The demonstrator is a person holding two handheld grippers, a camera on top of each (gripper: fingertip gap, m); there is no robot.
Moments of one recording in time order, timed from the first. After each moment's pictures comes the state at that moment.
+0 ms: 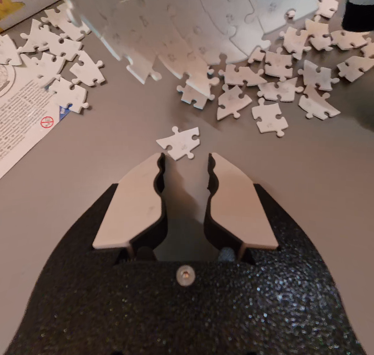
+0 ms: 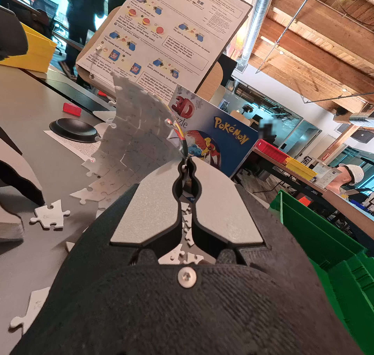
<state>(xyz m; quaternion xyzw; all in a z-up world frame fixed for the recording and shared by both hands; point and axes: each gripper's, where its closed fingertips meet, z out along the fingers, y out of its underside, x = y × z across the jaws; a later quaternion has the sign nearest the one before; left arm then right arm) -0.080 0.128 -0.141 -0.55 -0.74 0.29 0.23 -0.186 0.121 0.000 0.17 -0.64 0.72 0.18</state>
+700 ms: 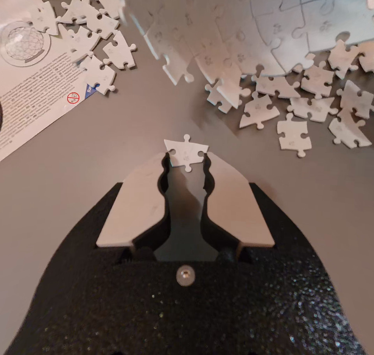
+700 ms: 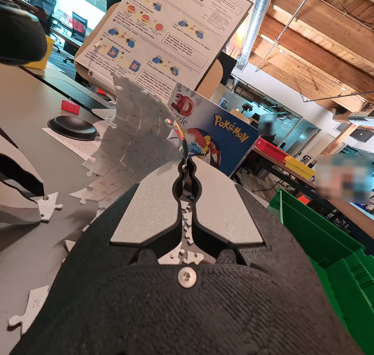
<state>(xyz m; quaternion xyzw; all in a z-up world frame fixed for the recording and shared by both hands) -0.076 0.115 -0.142 -0.48 -0.80 0.30 0.18 -0.187 0.121 -0.002 0.17 -0.64 0.72 0.19</state>
